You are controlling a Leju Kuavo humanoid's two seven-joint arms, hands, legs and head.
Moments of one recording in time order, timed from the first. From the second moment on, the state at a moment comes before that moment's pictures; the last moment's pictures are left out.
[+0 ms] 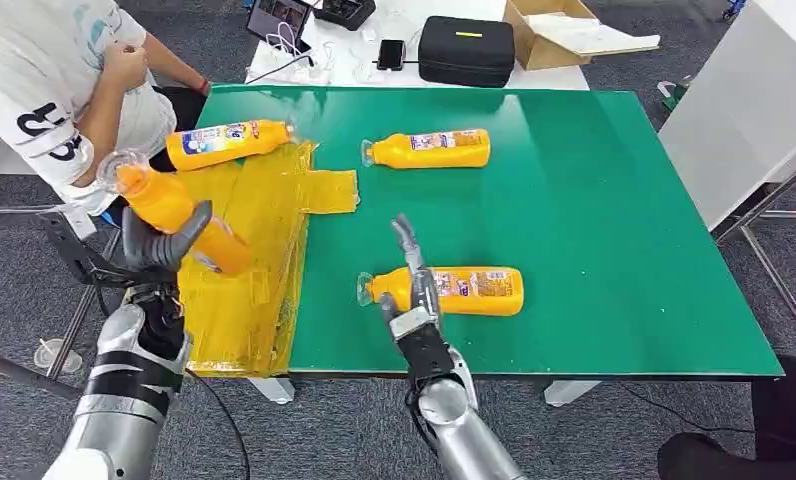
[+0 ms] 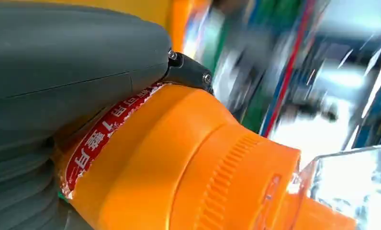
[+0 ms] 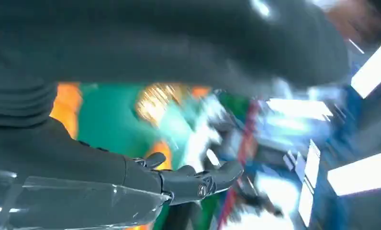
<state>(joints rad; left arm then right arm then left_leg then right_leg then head) -0.51 -0.12 0.03 -0.90 0.17 0.02 -0.59 -0.20 0.28 0.41 -1.18 0.22 -0.38 -0.67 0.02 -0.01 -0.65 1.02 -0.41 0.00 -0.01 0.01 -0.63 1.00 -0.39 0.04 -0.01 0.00</state>
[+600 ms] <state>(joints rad) -0.67 -0.03 -0.07 -0.71 -0.83 0.59 -0.49 -0.12 0.27 0.40 -1.47 0.08 -0.51 -0.70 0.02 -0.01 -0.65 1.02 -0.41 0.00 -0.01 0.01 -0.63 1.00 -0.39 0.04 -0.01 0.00</state>
